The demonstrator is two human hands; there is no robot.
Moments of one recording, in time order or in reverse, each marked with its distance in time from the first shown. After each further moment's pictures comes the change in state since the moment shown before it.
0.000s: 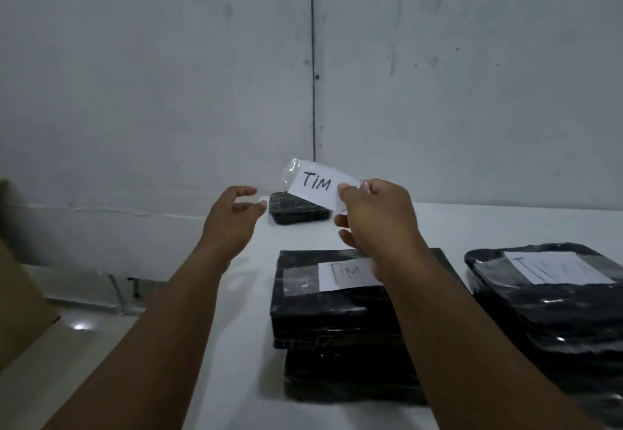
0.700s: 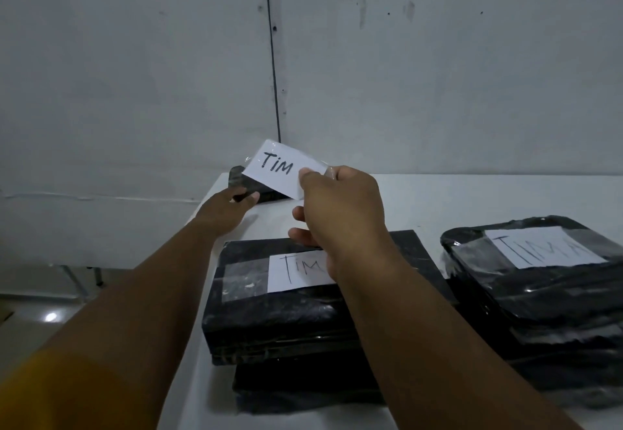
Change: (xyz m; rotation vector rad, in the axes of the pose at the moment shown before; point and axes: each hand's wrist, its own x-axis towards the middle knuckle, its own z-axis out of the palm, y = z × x) left_hand 0.111 -0.094 0.077 0.595 -0.287 -0.044; right_hand 0.019 0.021 -0.002 0.107 -0.015 0.095
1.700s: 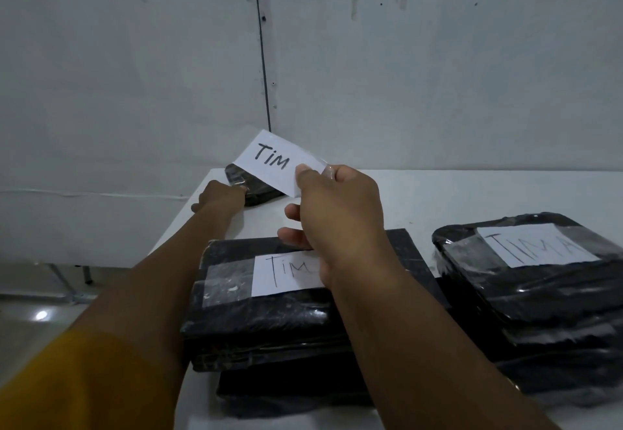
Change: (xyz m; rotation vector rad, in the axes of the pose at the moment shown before) left_hand 0.021 0.030 0.019 -0.222 0.202 -0.388; right_hand -0.004 0.003 -0.010 0.146 -0.026 0.009
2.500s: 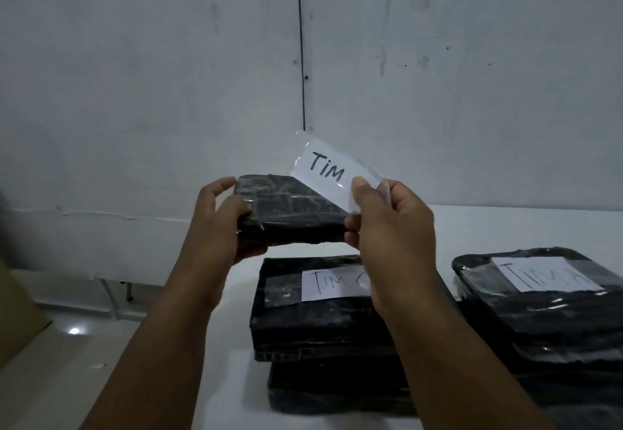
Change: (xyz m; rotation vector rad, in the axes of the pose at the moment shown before) left_hand -0.229 0.008 -0.153 -0.728 -0.137 0.345; right_hand -0.033 -0.014 -0.006 -0.057 0.115 -0.283
